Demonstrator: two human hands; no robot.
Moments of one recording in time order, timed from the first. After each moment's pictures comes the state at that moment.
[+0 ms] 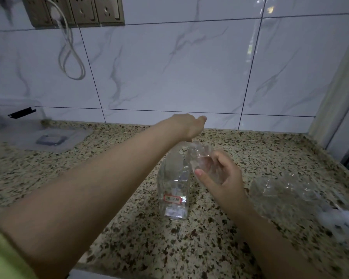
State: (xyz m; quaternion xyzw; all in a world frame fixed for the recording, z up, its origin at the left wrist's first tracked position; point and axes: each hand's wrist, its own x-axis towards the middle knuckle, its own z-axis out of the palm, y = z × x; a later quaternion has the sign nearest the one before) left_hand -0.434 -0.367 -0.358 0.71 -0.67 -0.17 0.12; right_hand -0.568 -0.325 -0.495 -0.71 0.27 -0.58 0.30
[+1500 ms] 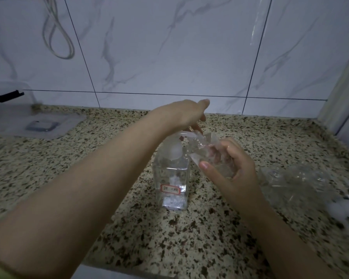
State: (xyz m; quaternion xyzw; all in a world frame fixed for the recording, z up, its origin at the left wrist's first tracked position) left_hand -0.428 -0.364 -0.372 0.65 -0.68 -0.28 0.19; right_hand -0.580 -0.322 -0.498 -0.74 0.26 -0.57 0.25
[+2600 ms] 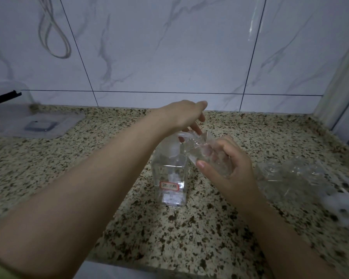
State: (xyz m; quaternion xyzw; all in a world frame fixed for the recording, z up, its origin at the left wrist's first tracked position) left_hand -0.428 -0.363 -0.376 0.64 -0.68 -0.30 0.20; right_hand -0.581 -0.324 -0.504 -0.74 0.27 -0.57 0.25
